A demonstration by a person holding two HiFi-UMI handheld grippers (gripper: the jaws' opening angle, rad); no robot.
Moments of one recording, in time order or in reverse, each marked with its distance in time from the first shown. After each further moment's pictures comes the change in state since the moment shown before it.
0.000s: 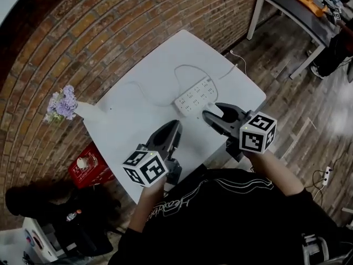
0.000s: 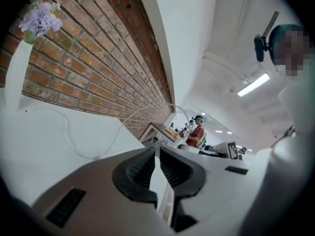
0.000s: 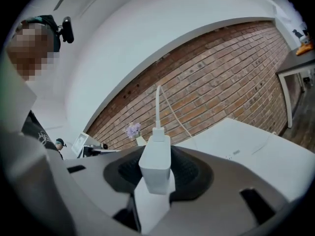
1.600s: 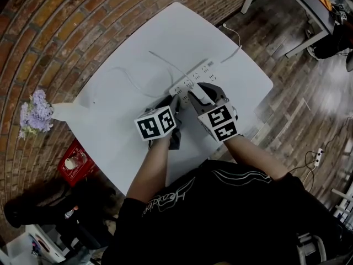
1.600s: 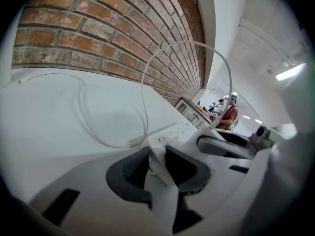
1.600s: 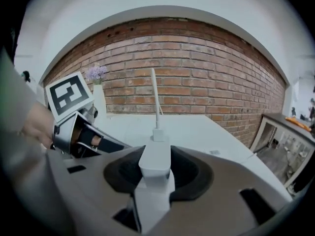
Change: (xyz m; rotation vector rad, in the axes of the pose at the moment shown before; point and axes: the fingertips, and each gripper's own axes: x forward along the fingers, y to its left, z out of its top) left arm 0.119 0.183 -0.071 -0.083 0.292 0.302; right arm 0.111 -0.128 -0.077 -0.404 0.266 -0.445
